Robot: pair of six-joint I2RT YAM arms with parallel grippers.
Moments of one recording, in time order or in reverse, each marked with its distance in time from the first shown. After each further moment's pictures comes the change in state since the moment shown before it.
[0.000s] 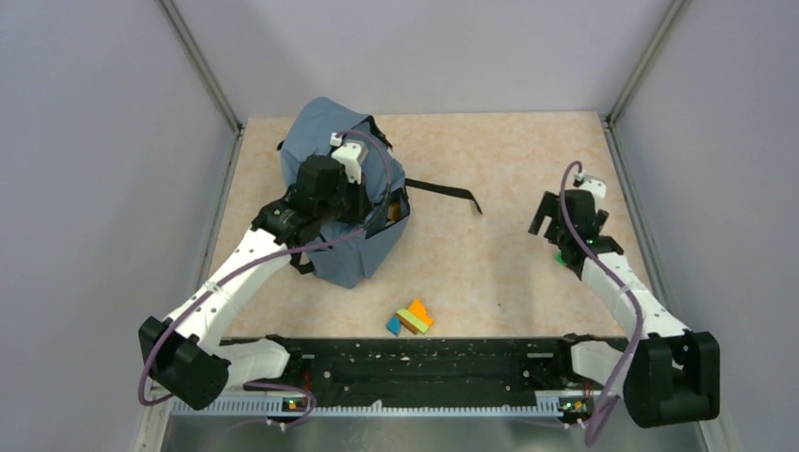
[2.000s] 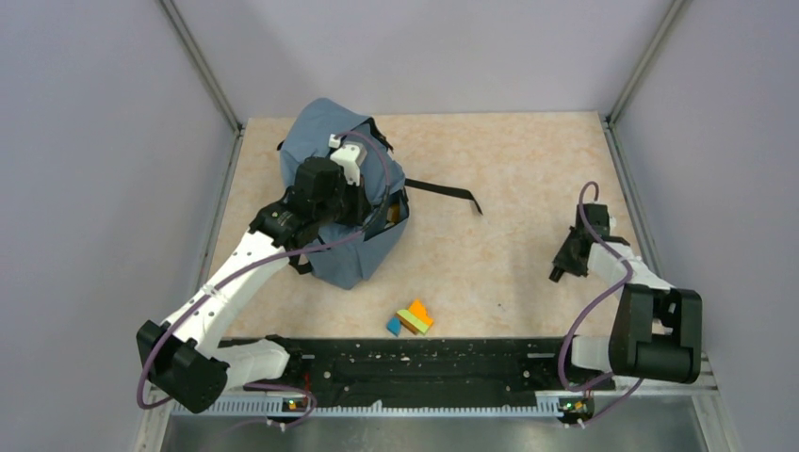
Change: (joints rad) left arm 0.001 -0.018 -0.008 -0.008 0.016 -0.005; right arm -0.311 0.207 -0.085 -0.129 -0.218 0.052
